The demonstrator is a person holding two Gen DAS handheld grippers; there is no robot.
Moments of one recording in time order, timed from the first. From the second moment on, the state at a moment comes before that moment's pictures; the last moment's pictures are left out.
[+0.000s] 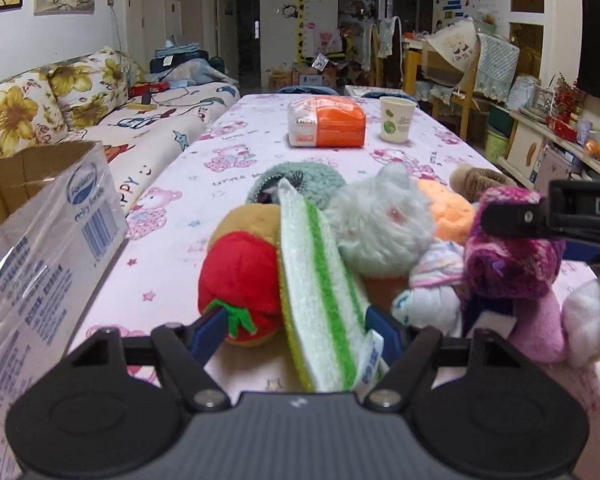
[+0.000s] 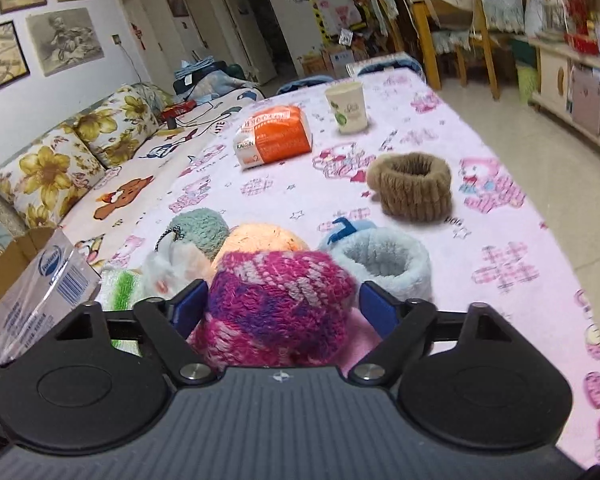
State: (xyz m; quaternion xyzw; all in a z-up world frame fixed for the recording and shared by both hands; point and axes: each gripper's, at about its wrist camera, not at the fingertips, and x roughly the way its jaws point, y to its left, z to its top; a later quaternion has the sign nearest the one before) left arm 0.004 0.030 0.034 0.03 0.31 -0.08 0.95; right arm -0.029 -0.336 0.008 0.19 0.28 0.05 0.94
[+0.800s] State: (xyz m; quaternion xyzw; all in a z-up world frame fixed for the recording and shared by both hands) left arm 0.000 0.073 0.072 -0.07 0.28 -0.11 0.95; right arm -0.102 -0.303 0.066 0.15 0.22 0.05 0.96
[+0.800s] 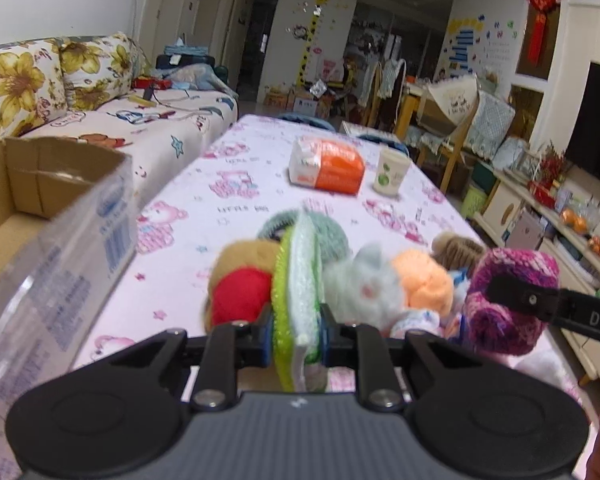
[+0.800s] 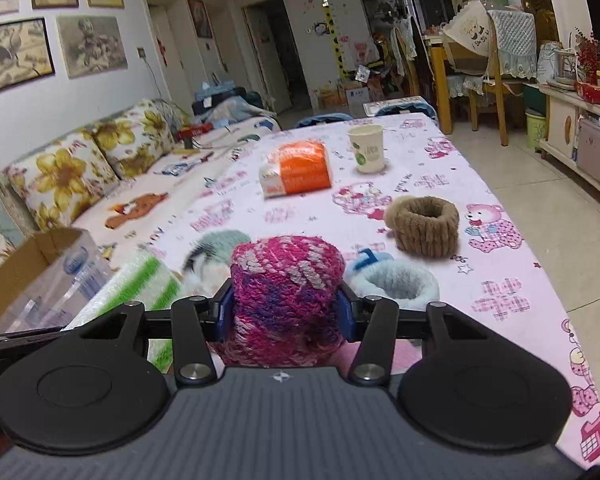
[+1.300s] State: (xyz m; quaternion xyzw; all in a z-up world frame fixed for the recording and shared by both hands) left arm -0.019 0.148 0.121 -0.13 0.20 -0.04 0.97; right arm -0.112 -0.229 0.119 0.19 0.21 0.17 0.94
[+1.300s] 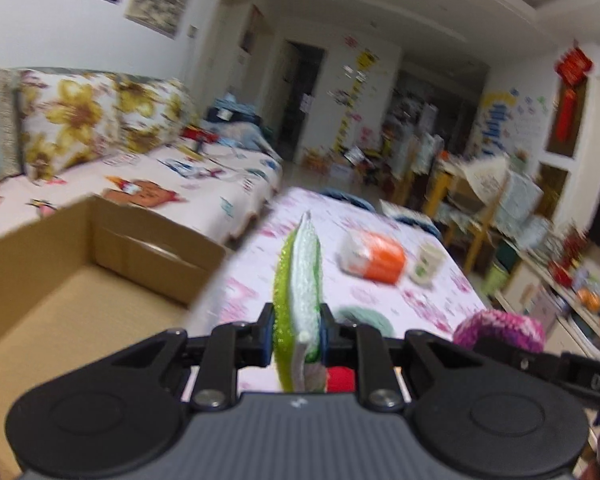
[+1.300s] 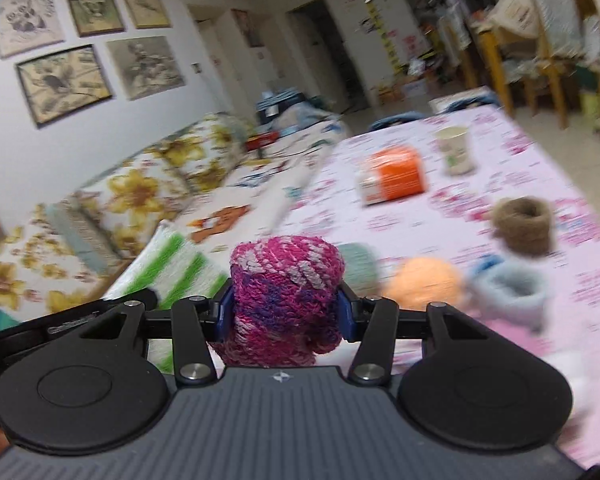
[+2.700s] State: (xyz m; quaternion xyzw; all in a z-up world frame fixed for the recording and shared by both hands) left arm -0.027 0.200 0.115 -0.11 0.09 0.19 0.97; right arm -0.098 -0.193 0.110 0.14 0.20 0.14 0.96
